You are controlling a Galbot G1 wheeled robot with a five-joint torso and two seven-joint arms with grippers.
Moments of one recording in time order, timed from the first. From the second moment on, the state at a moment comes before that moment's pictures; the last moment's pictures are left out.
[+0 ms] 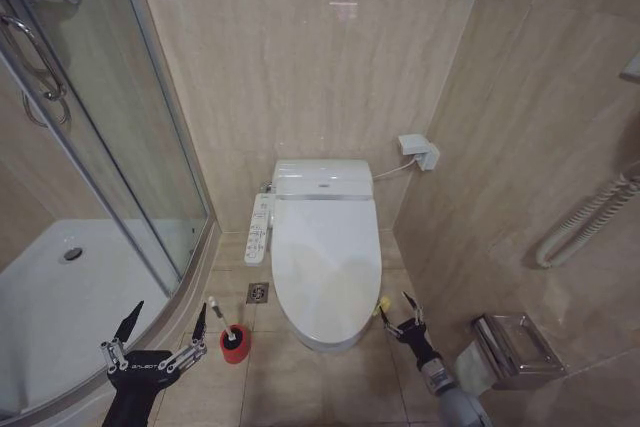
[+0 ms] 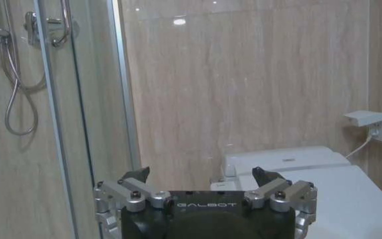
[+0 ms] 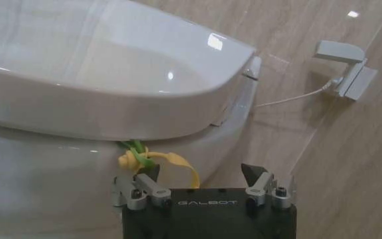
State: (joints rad) left arm 2.09 -1.31 -0.66 -2.50 -0.13 -0.18 -0.13; right arm -1.20 1.29 0.47 1.17 -0.20 0.55 -0.01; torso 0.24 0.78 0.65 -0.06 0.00
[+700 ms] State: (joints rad) left arm 2.09 -1.31 -0.66 -2.50 -0.13 -0.18 -0.13; right arm -1.19 1.29 0.48 1.16 -0.22 0.56 -0.01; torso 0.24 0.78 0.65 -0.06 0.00
